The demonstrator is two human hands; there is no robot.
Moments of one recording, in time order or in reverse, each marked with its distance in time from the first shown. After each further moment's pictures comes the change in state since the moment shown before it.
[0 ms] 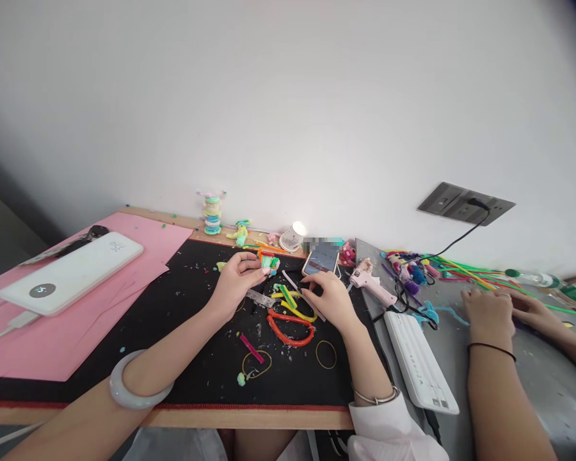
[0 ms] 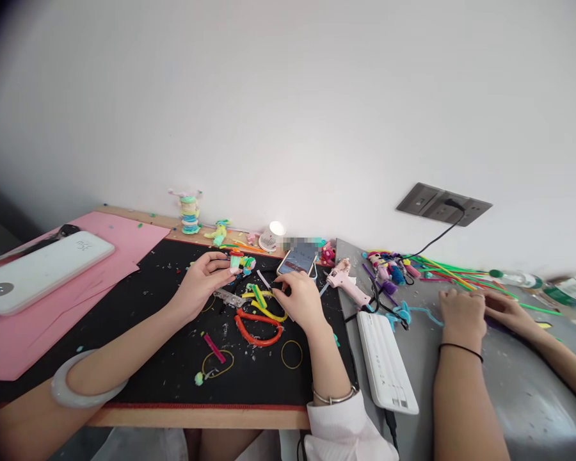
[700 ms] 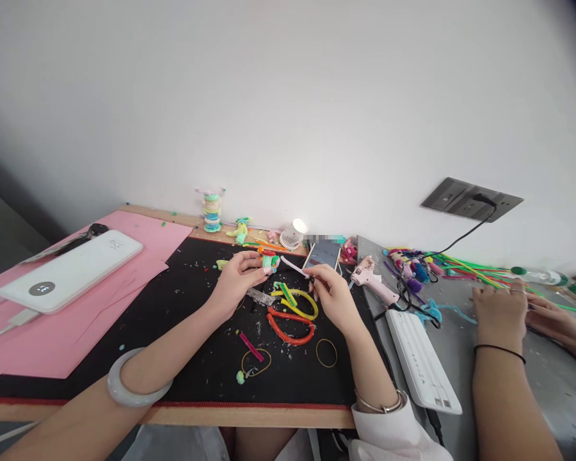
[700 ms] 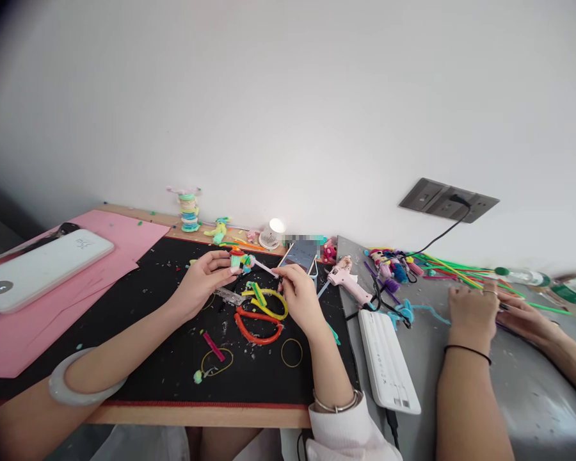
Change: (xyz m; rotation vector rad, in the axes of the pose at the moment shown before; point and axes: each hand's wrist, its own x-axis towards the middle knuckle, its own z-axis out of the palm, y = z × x) left_hand -0.002 0.001 0.002 0.021 -0.039 -0.038; right_hand -0.004 -0.012 -0.005 0.436 0.040 0.004
